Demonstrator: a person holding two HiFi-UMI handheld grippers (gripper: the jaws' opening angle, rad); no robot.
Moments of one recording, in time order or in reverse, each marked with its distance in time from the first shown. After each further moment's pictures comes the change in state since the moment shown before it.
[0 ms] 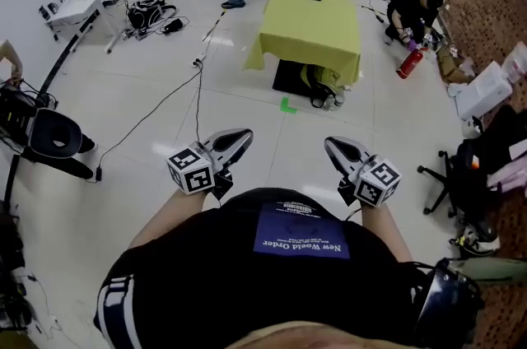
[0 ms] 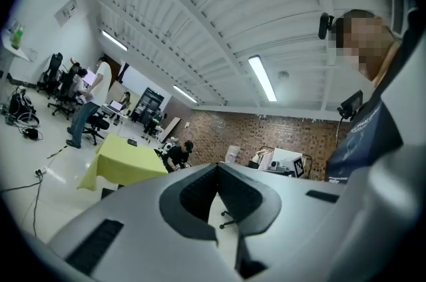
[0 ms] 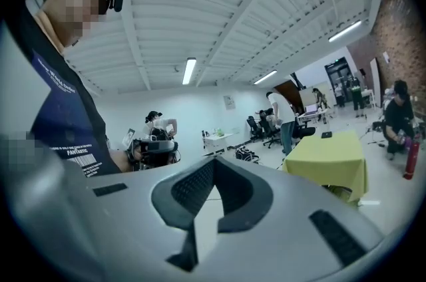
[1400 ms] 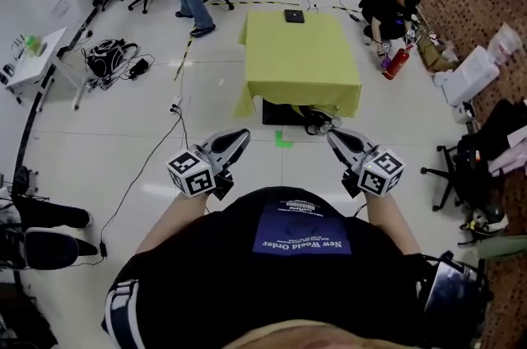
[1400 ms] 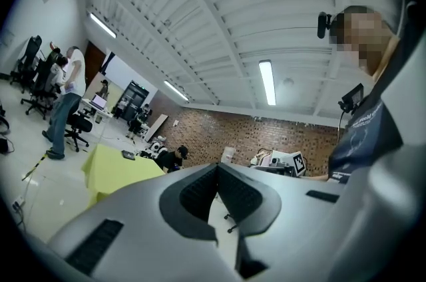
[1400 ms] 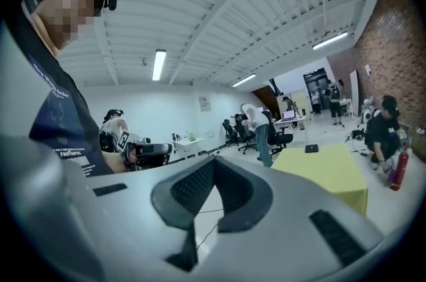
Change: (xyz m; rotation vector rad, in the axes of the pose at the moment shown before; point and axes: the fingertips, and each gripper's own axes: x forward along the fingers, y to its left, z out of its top) left arm 0.113 0.300 0.129 0.023 0.026 -0.156; right arm 0.236 -0.198 0.082 -0.022 -0.017 -0.207
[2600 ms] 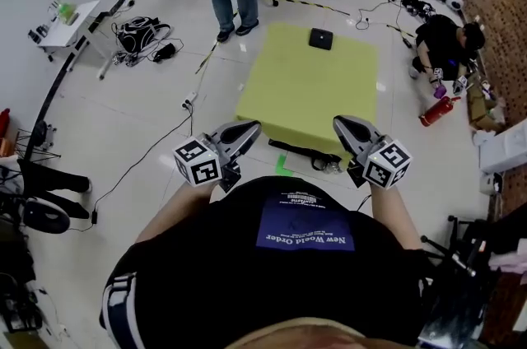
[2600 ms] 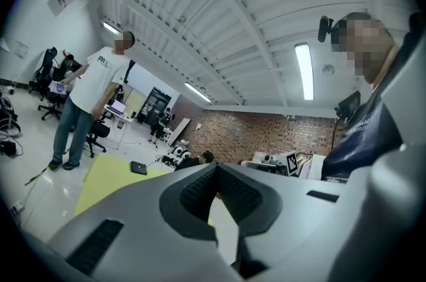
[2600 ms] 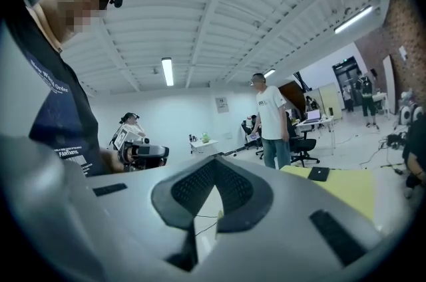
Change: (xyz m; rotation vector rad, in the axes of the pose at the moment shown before) left arm 0.277 0.158 0.042 -0.001 -0.022 0.214; right arm 0.124 -0.331 0.082 -0.037 0.000 0.271
